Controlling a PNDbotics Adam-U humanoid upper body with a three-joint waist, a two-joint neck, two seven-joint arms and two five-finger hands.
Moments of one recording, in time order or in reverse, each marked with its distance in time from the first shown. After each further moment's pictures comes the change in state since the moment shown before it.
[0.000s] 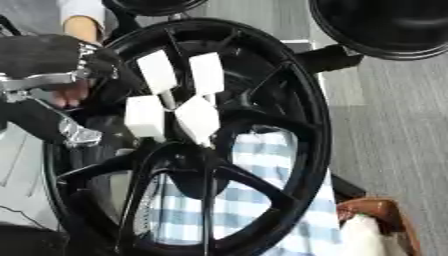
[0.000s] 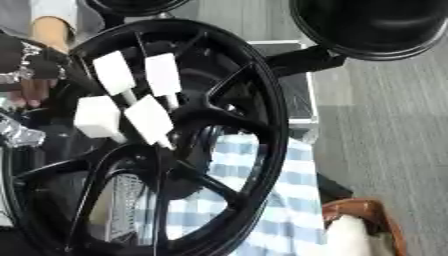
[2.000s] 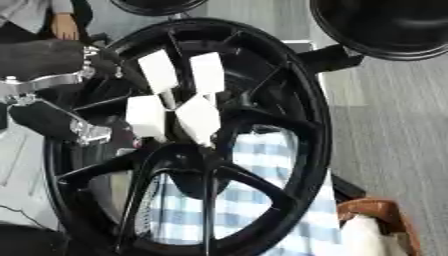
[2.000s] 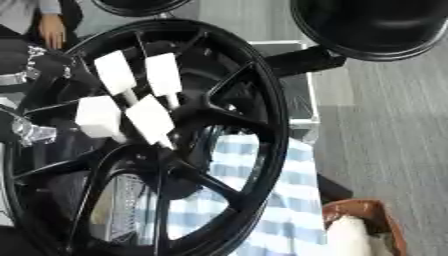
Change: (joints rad) left arm -0.004 0.003 -0.049 0.000 0.033 0.077 0.039; right arm 0.001 0.008 0.000 0.000 -0.016 0.005 0.009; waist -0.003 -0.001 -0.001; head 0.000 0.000
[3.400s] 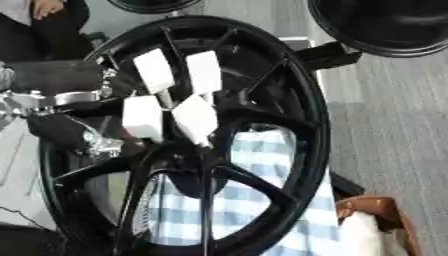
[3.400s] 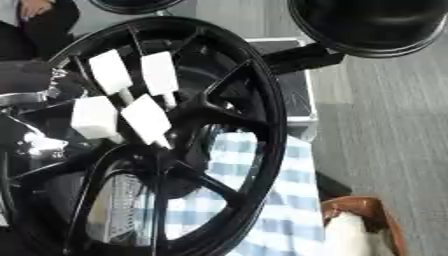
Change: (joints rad) left arm -0.035 -0.049 -0.071 0.000 0.011 0.048 -0.107; right arm -0.001 0.011 0.006 0.000 -0.007 0.004 0.009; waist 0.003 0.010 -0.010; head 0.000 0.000
